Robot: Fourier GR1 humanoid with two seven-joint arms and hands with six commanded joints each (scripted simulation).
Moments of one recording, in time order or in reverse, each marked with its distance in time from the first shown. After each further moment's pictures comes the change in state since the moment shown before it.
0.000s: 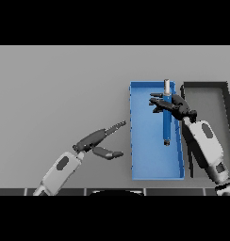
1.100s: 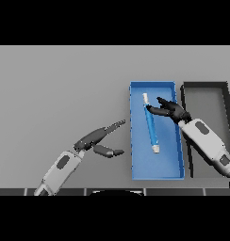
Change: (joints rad) left arm -0.015 -0.011 0.012 0.032 0.012 -0.005 0.013; right arm -0.159 -0.172 0.451 0.110 -0.094 -0.033 -0.062
